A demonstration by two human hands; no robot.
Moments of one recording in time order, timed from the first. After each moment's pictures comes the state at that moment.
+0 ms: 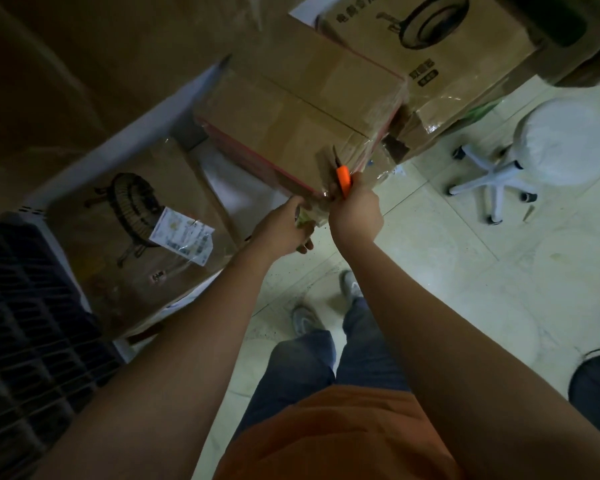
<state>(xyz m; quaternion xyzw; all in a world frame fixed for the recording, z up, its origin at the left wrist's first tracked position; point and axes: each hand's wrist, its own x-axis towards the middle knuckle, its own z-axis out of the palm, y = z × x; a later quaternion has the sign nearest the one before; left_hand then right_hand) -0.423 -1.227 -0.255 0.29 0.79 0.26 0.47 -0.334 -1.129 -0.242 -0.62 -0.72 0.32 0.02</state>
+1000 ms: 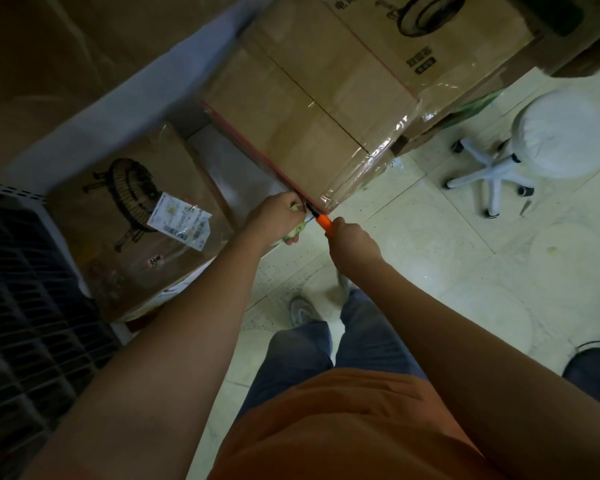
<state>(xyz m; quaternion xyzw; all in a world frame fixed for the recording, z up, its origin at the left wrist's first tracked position) -0.425 -1.230 -0.260 0.27 0.82 0.22 0.46 -0.274 -1.166 -0.268 -0.43 -0.83 0.30 -0.19</state>
